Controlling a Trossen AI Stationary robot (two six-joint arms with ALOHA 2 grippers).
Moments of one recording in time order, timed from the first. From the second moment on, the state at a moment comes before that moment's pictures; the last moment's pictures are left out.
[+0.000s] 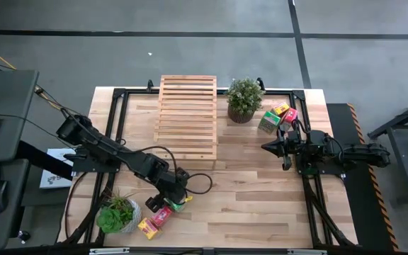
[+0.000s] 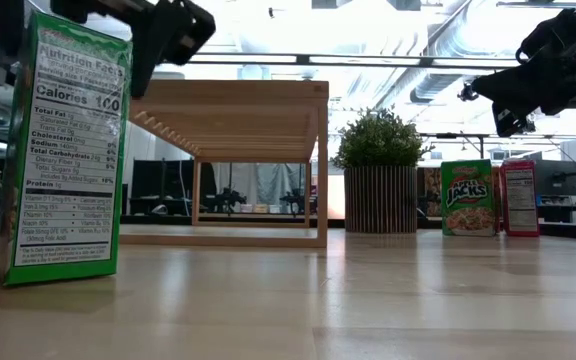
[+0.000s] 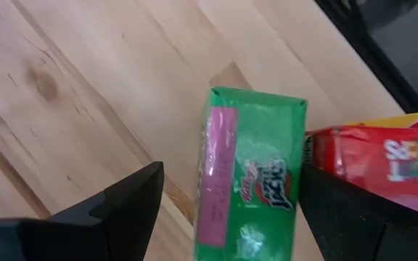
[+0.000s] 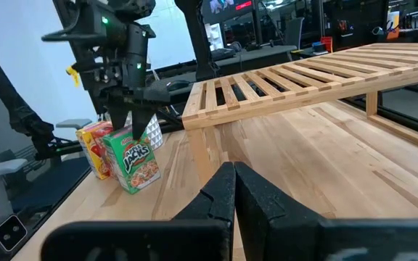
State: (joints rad) left arm -0.43 1.63 1.21 -0.74 0.15 0.24; right arm -0.06 0.01 0.01 0.02 -0.06 0.20
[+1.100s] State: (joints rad) left arm -0.42 1.67 1.21 -0.77 0.15 0.27; right arm -0.06 0.01 0.01 0.02 -0.06 0.20
